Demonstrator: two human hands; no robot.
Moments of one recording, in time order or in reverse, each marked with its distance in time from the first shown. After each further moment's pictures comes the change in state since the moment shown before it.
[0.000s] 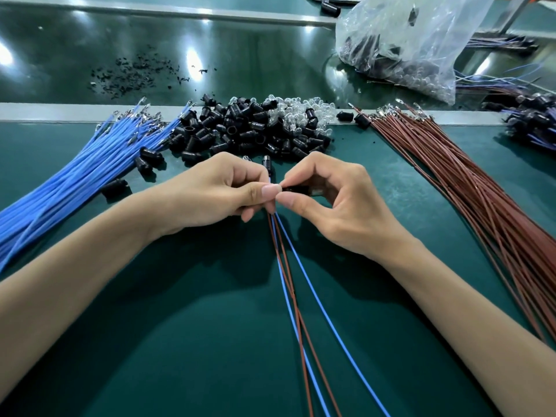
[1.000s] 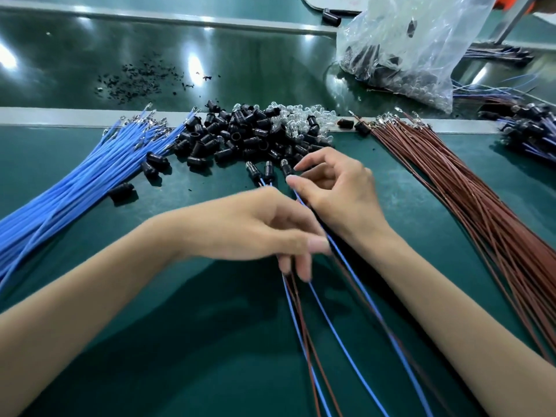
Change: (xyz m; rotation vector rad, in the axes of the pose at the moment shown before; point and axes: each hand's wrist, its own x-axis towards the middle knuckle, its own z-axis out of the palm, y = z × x) left_hand -0.006 0.027 0.025 -0.018 -0.325 -0.031; right_hand 0.015 0.006 0.010 -0.124 0.285 0.360
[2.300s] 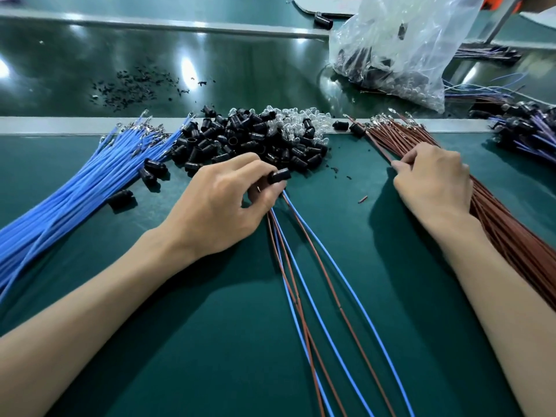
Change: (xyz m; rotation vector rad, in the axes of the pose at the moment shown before) left_hand 0.008 -0.042 -0.012 0.729 0.847 0.384; right_hand 0.024 0.032 -0.084 -0.892 0.276 0.306
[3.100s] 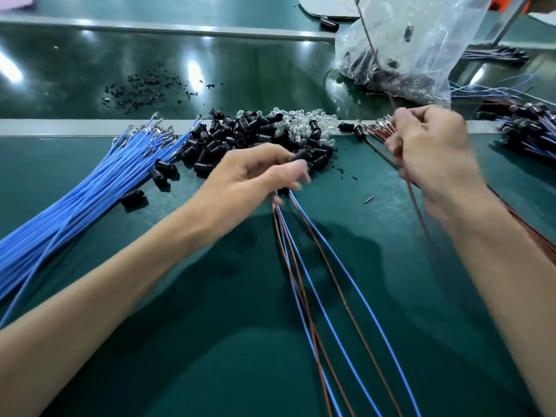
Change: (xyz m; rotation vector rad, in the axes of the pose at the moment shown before) left_hand 0.014 0.021 -0.017 -0.754 -0.176 -0.425; right_hand -0.013 -0.042 -0.035 0.828 -0.086 -0.009
